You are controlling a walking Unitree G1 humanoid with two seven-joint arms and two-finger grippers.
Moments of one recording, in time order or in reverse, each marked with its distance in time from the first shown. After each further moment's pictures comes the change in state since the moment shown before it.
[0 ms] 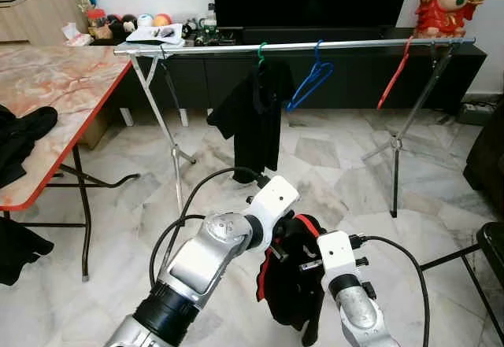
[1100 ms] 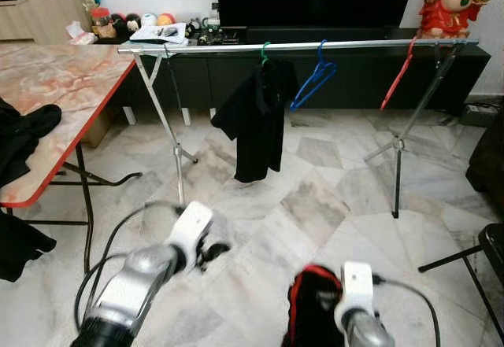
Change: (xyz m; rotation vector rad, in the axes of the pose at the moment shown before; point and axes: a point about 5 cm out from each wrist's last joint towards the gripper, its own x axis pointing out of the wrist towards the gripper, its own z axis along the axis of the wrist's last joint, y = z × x) left arm -0.054 0.055 -0.065 -0.133 0.026 0.345; right arm -0.002 -0.009 -0.038 0.359 0.279 -0.055
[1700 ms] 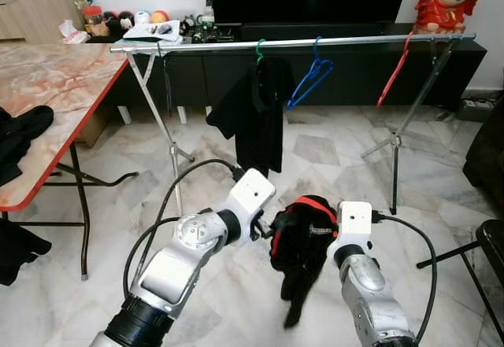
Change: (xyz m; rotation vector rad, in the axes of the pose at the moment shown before) left arm 0.020 -0.068 0.053 0.175 -0.178 -0.211; right arm 0.001 0.021 0.080 -0.010 -0.239 0.066
